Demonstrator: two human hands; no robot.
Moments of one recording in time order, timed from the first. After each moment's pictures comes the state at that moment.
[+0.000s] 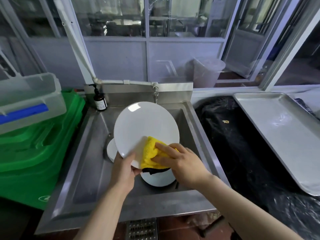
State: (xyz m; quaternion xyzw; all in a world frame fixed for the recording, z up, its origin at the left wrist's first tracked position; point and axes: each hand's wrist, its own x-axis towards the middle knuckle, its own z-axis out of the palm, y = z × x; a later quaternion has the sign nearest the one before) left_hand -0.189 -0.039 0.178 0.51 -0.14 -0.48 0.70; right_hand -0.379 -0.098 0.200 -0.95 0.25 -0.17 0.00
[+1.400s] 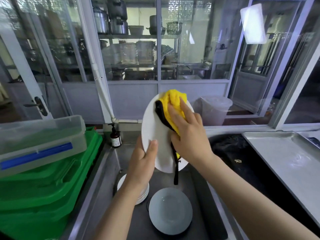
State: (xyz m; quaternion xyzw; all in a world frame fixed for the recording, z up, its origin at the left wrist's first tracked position) left_hand -0.194 -0.058 0.328 0.55 -0.48 -0.25 0.64; right_hand -0.316 -0.134 0.375 -0.85 0.37 -0.38 0.02
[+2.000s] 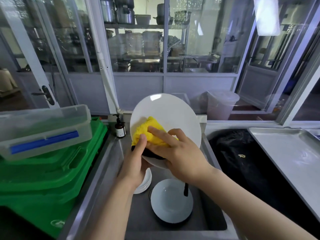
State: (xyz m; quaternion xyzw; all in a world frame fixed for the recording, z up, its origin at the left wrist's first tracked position) left_hand -0.178 -0.049 0.306 0.41 -0.32 -0.48 0.71; right_hand -0.318 -0.093 0.343 -0.94 0.20 -0.28 -0.05
